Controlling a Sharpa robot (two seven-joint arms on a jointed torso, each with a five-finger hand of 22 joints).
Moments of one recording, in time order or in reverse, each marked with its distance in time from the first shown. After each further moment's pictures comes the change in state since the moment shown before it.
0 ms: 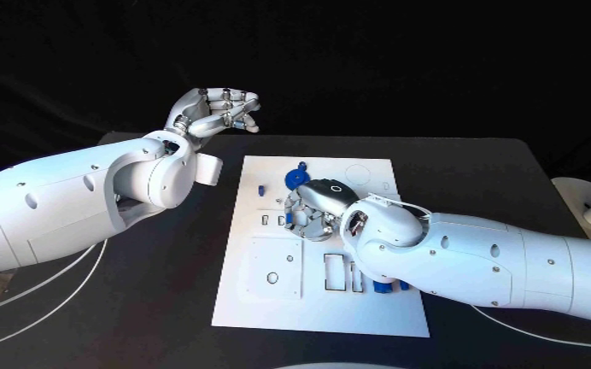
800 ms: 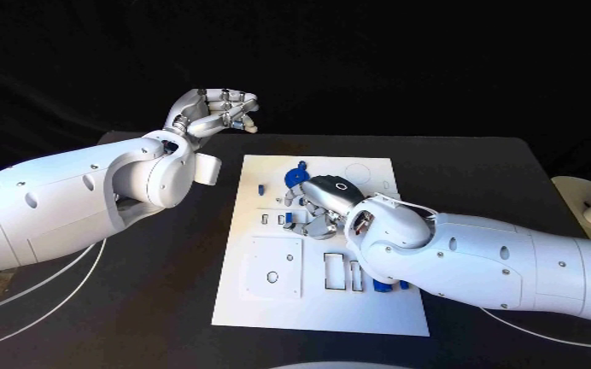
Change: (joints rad) left arm -0.002 0.001 -0.003 -0.012 -0.003 0.008 -0.015; left_hand -0.027 -0.006 -0.006 0.015 0.000 -0.009 -0.002 -0.006 0.002 0.027 -0.002 0.002 0.005 0.000 0.000 0.005 0.011 0.000 -0.006 0.006 0.004 0.002; right arm 0.001 -0.041 0.003 0.041 -0.012 -0.077 0.024; right_hand 0.018 -0.016 -0.116 0.062 -0.046 -0.078 0.017 -0.035 -0.014 -0.023 0.016 -0.020 0.000 0.000 0.014 -0.010 0.000 0.000 0.000 0.015 0.000 0.001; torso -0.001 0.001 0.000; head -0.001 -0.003
